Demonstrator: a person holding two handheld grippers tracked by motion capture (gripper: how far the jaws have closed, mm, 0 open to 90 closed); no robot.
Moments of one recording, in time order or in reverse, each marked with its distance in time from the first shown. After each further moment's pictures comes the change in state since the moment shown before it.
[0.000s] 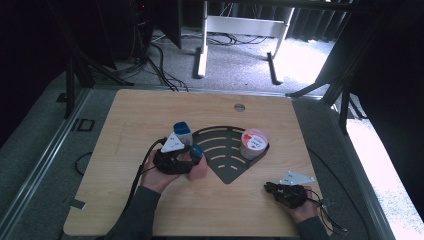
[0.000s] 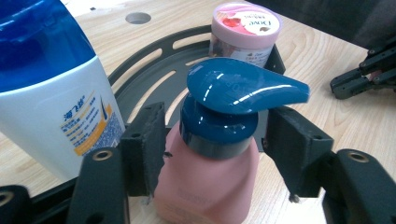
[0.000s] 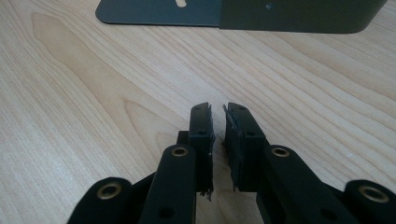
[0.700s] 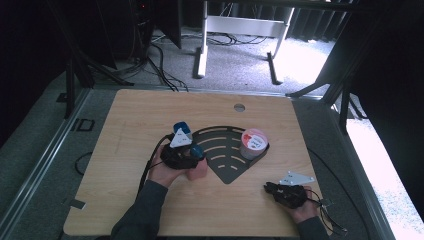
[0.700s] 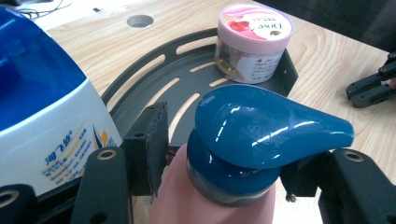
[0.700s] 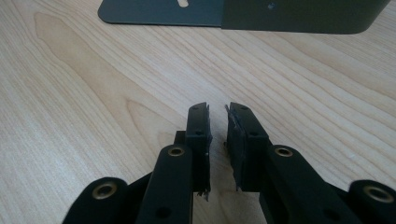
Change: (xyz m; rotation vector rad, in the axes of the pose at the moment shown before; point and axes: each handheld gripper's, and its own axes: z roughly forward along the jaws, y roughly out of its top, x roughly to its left) left arm 0.002 0.010 0.019 0.005 -0.003 0.021; right arm 0.001 0.000 0.000 0.000 0.004 -0.002
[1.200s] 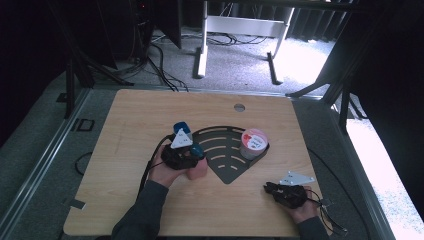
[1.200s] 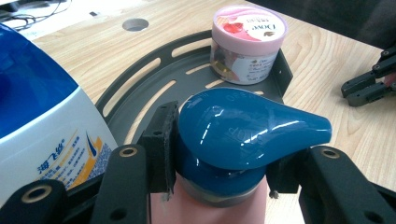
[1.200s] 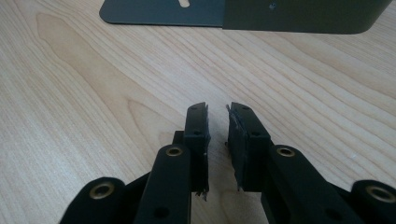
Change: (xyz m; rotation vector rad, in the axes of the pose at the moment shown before) left arm -0.002 0.002 0.000 -0.003 0.007 0.012; right arm 0.000 0.000 0.000 -0.002 0.005 0.000
